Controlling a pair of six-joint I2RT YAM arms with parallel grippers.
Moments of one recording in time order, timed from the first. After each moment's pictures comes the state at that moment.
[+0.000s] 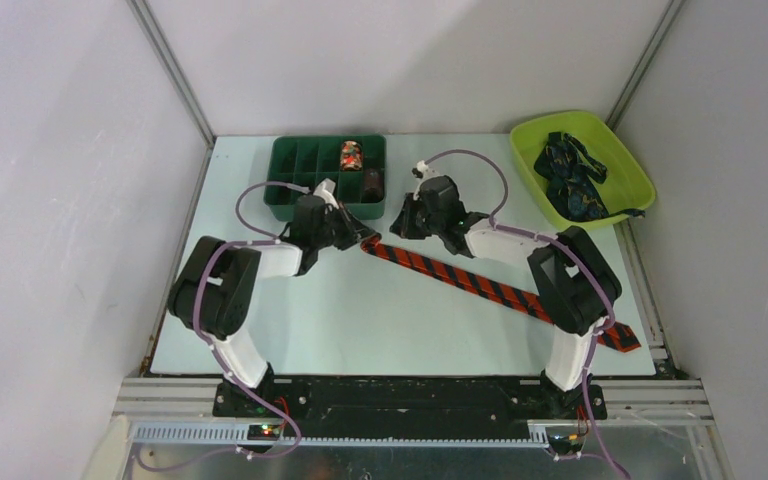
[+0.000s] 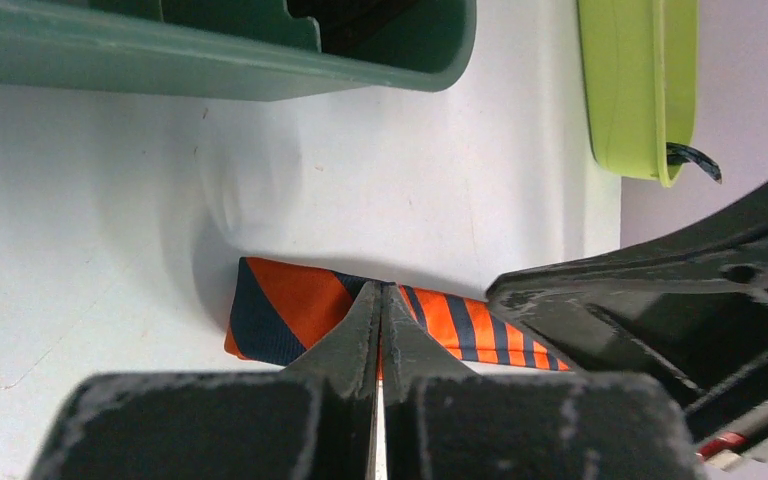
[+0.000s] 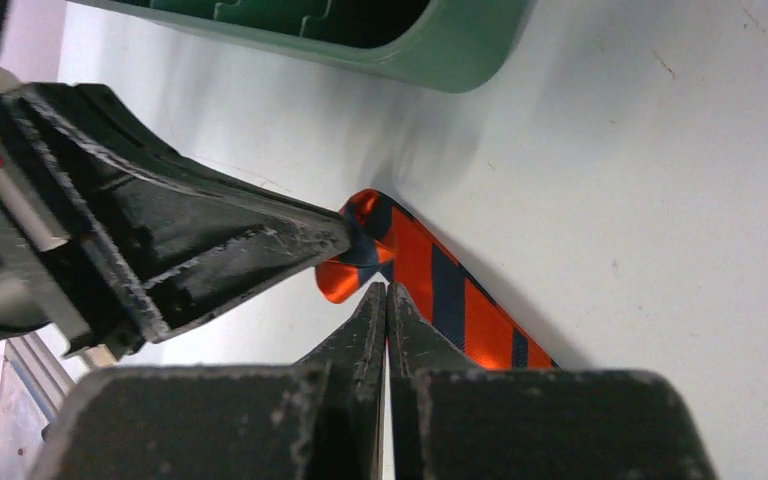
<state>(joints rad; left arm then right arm) -0.33 1.72 0.76 0.46 0.37 -0.82 0.62 1.87 1.15 0.13 -0.18 0.62</state>
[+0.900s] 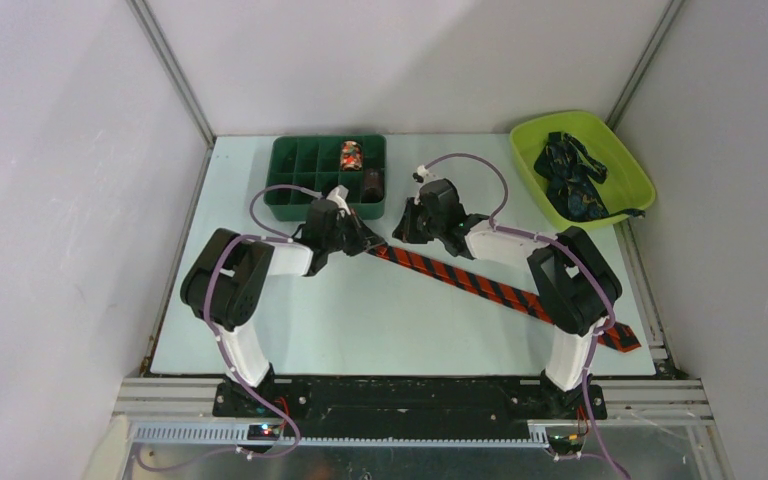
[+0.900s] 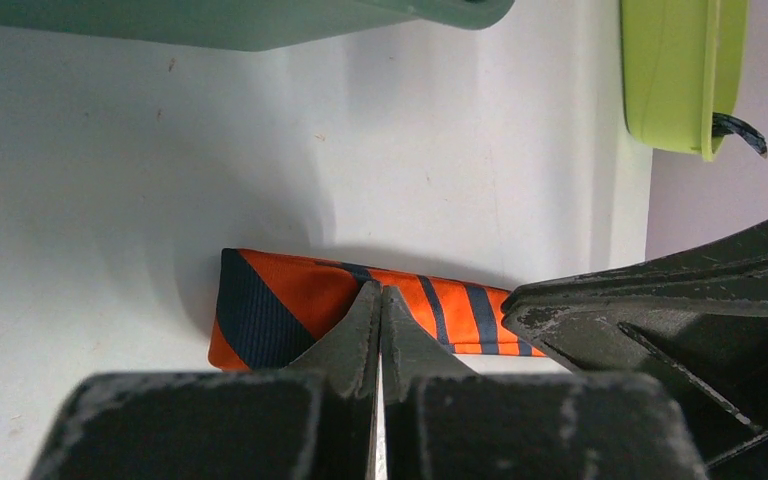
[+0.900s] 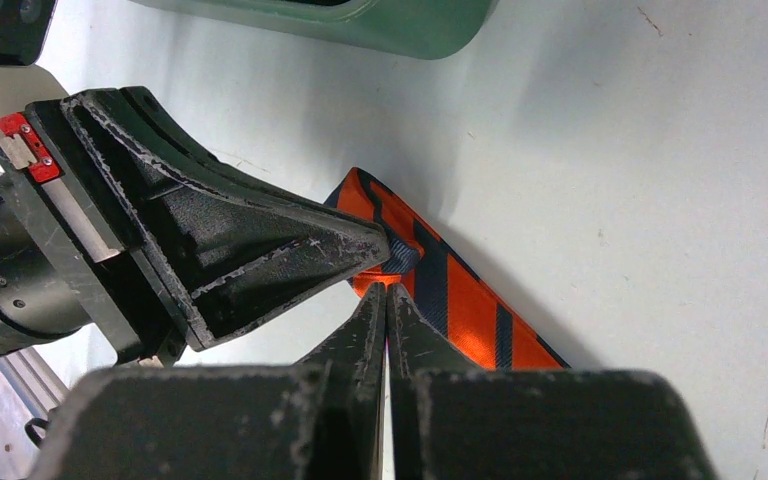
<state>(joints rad) -0.39 1.81 0.79 0.46 0.36 -0.82 0.62 1.85 1.13 0.09 -0.16 0.61</state>
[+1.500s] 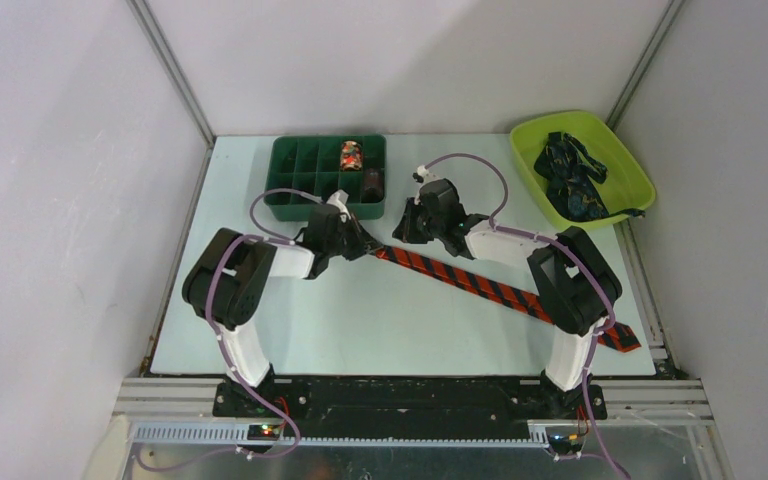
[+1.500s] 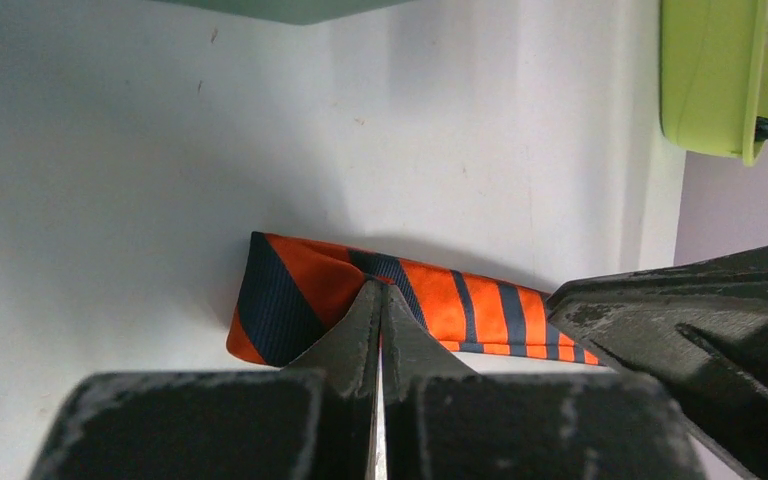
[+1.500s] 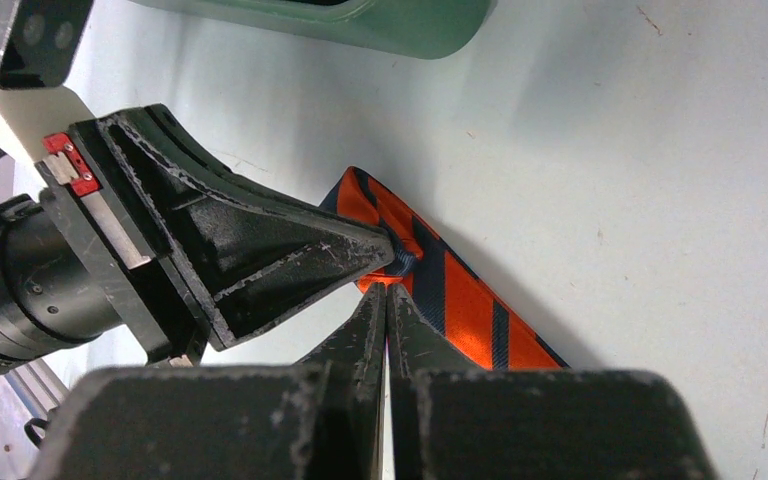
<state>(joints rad) -0.40 1.82 0.77 0.46 0.31 -0.81 0.62 1.85 1.13 0.09 -0.16 0.61</state>
